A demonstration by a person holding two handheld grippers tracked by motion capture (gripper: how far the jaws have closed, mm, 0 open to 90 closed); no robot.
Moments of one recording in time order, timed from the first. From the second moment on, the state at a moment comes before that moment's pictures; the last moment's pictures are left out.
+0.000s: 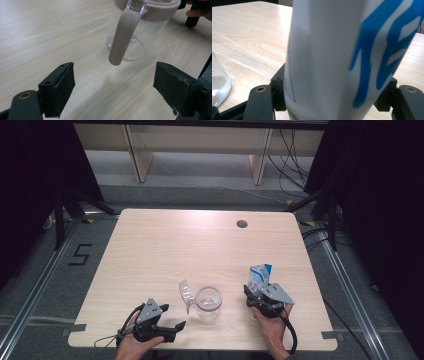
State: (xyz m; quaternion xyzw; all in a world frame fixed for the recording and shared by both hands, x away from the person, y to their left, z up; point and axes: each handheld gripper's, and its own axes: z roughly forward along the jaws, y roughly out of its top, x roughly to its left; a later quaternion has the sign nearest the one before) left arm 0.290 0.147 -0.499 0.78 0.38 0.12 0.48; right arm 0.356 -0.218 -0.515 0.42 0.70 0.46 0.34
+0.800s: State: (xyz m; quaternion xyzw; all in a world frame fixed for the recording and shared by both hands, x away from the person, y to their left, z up) left arm 0.292 0.148 -0.497 0.78 0.38 0.13 0.48; right arm 0.361 -0.223 -0.512 0.41 0.71 0.47 0.33
